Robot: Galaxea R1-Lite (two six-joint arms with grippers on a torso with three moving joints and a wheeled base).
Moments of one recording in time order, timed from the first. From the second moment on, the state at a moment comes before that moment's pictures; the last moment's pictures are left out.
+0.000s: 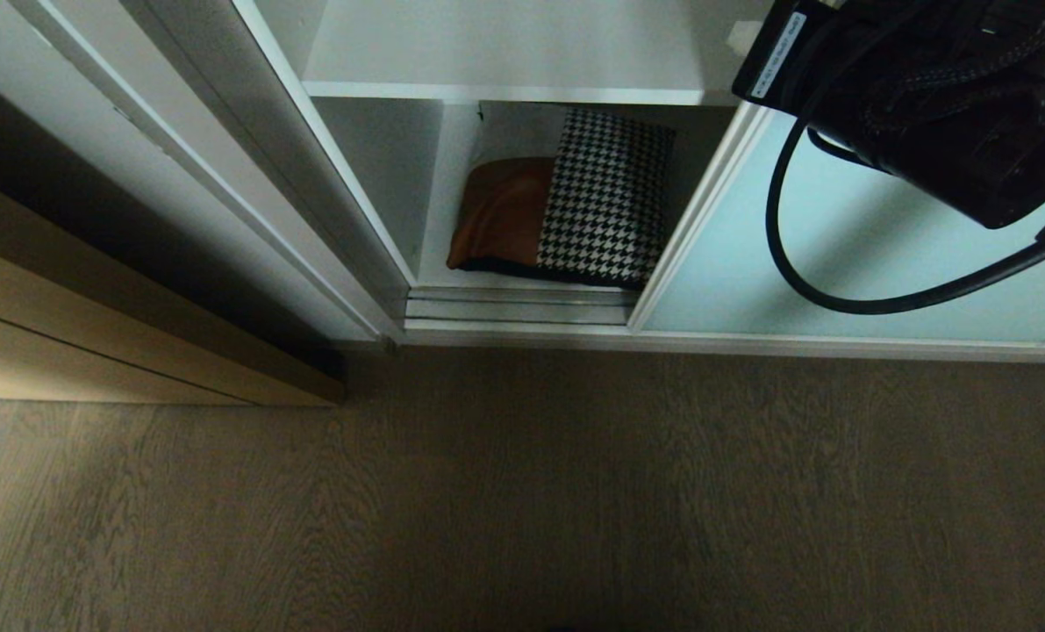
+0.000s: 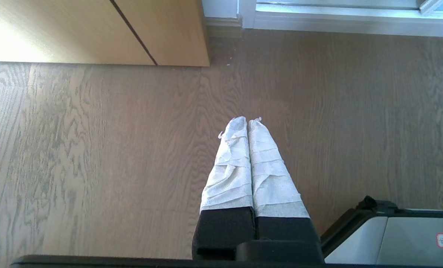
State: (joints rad) left arm 0.01 0.00 0.00 0.00 0.00 0.01; right arm 0.54 1.66 -1.47 -0.55 -0.26 0.16
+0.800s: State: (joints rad) left arm 0.01 0.00 0.00 0.00 0.00 0.01; right arm 0.40 1.55 -1.37 -0.54 -0.20 0.18
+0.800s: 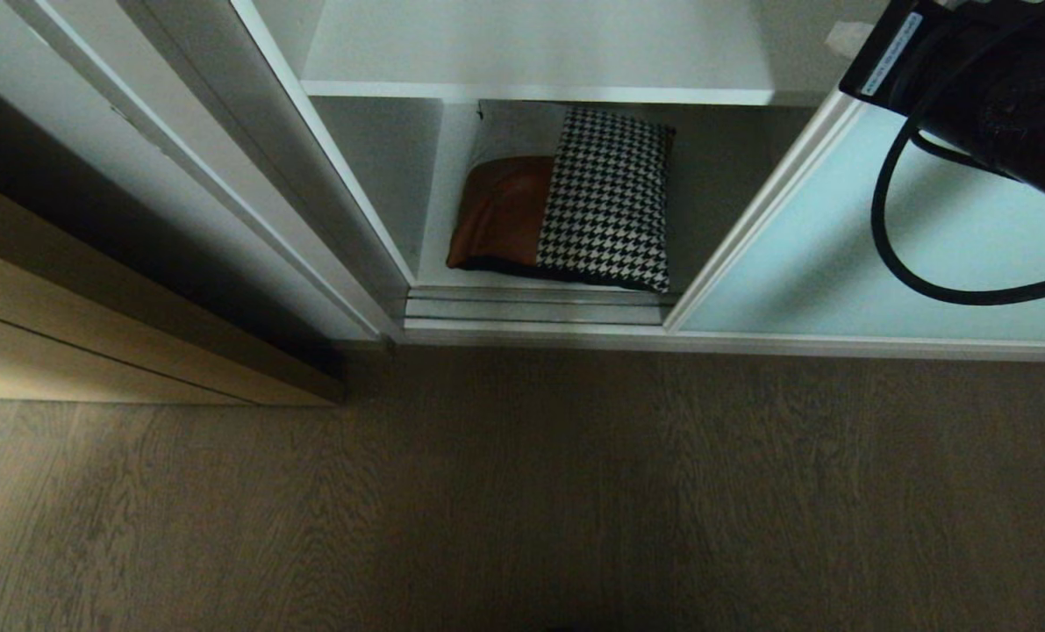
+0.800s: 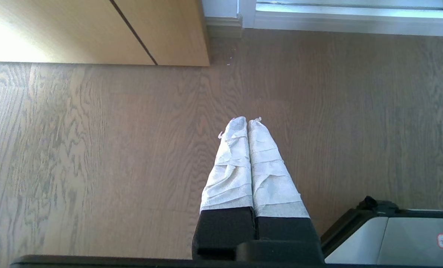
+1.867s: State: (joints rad) left arm 0.01 0.00 0.00 0.00 -0.01 0.01; right arm 0.08 1.35 -1.31 -0.43 0.00 0.30
